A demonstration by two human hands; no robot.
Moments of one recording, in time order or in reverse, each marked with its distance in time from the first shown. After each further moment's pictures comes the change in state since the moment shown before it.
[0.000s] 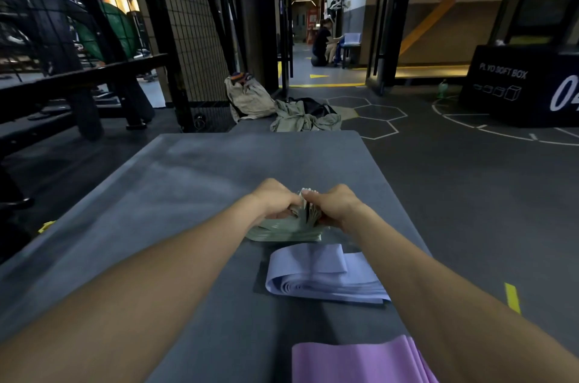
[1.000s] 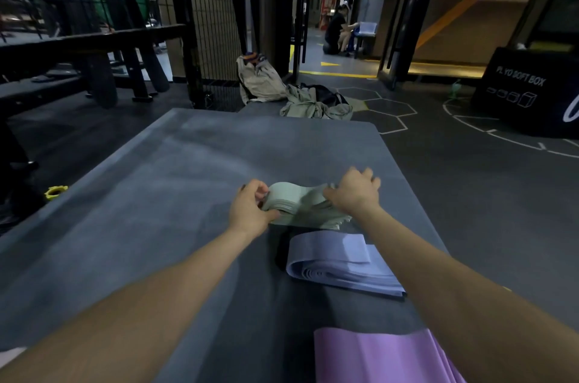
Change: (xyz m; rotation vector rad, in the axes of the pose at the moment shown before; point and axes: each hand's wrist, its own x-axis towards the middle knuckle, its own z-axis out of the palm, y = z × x) left_hand -0.012 -0.093 -0.024 0.055 0.419 0.245; right_hand -0.018 -0.015 0.015 -0.733 0.187 -0.176
